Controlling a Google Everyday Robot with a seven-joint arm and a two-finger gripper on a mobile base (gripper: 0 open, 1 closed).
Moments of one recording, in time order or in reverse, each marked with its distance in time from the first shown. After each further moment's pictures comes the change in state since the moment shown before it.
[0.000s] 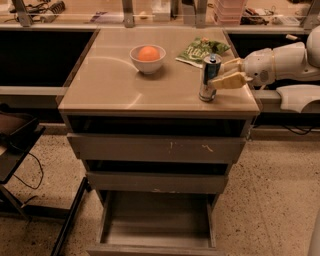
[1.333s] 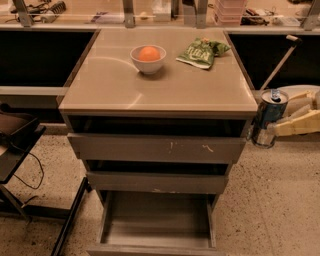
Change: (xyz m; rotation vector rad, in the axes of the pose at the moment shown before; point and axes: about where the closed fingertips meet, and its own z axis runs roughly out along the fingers) arm 0.033 0.147 -0.140 0.020 0.113 0.086
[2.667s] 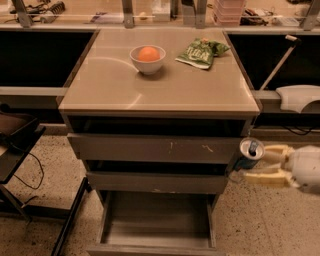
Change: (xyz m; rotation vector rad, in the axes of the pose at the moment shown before) arm 0.063 0.062 0.065 0.176 -0.206 -0.069
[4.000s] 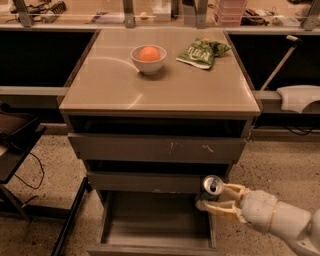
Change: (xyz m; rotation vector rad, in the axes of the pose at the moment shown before) arm 0.109 0.058 0.086 0.102 -0.033 0.097
